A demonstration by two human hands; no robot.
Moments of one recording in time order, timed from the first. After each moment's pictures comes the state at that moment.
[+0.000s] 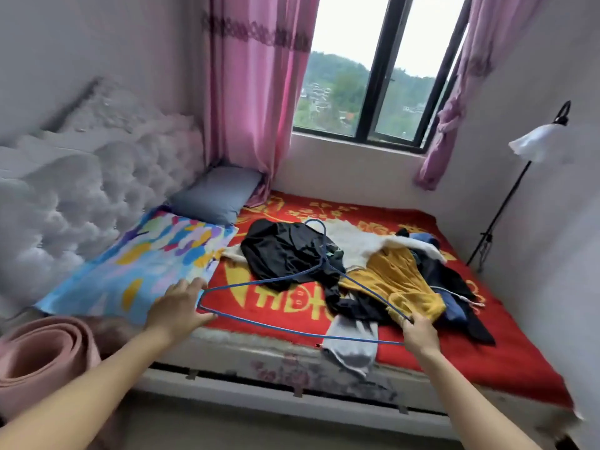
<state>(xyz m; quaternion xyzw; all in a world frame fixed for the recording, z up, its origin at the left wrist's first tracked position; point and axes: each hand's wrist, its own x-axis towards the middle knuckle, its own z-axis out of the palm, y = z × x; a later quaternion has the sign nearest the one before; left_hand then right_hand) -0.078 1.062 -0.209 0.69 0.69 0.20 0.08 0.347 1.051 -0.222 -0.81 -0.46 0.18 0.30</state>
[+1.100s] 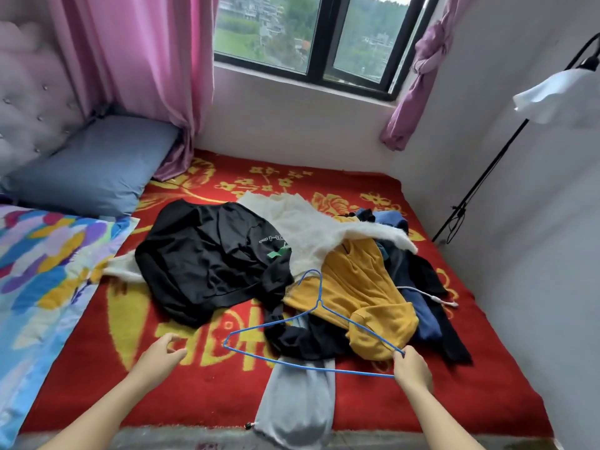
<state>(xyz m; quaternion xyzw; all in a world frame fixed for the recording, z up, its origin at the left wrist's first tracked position) 0.111 1.413 -0.382 0.55 0.69 0.14 0.45 0.557 1.311 -0.350 -0.93 -0.31 0.17 0.12</state>
